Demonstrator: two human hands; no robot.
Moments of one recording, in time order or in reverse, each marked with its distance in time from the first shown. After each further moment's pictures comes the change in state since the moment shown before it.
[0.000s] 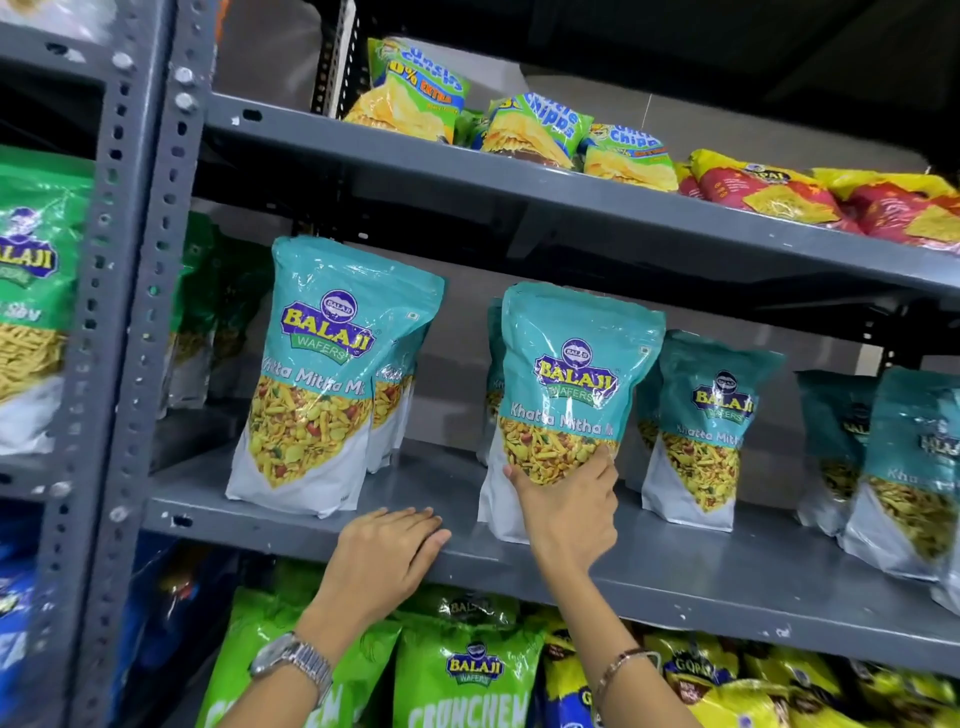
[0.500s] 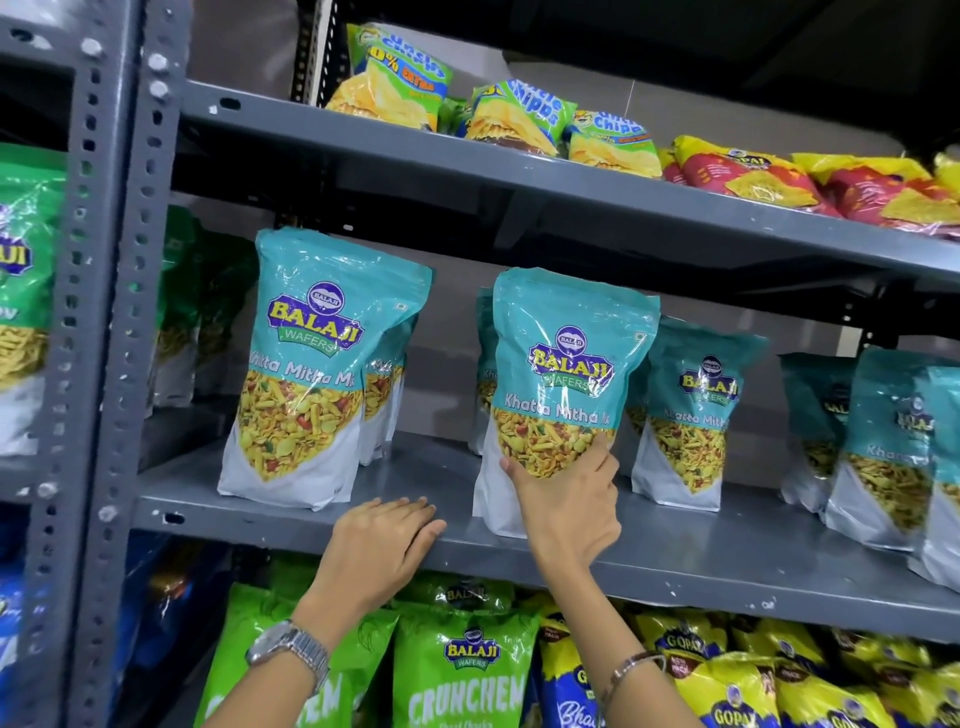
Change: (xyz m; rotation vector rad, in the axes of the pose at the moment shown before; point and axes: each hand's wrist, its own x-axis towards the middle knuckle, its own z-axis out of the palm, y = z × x) left_hand -0.001 -0.002 0.001 -0.001 -0.018 0.010; right_hand -0.012 0.001 -0.016 -0.019 0.030 -0.004
